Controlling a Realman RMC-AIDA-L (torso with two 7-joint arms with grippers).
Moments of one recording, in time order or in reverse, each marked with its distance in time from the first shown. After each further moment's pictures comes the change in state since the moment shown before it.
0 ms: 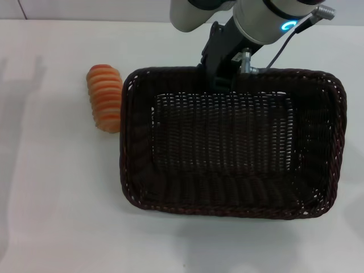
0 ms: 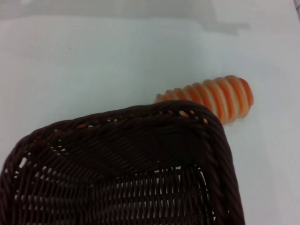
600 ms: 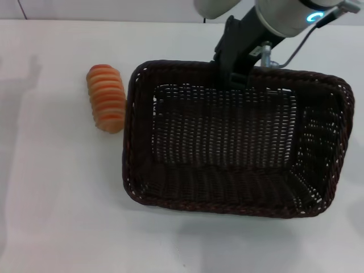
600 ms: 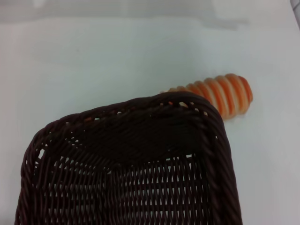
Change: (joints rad) left arm -0.004 0.002 -0.023 0.000 0.000 -0.021 0.005; right arm -0.029 -0.008 0.074 0.082 0.016 0.100 -0.031
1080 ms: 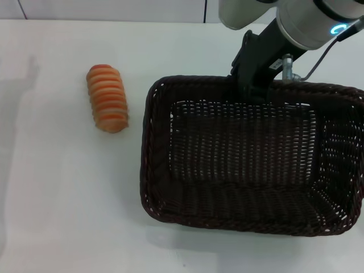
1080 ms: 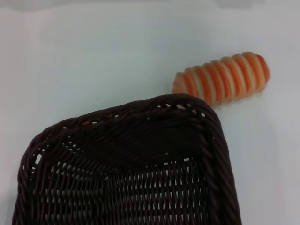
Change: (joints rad) left arm -0.001 -0.002 -0.003 0.012 -0.005 -0.011 0.000; right arm -0.057 -0.011 0.021 0.046 0.020 0.071 -0.007
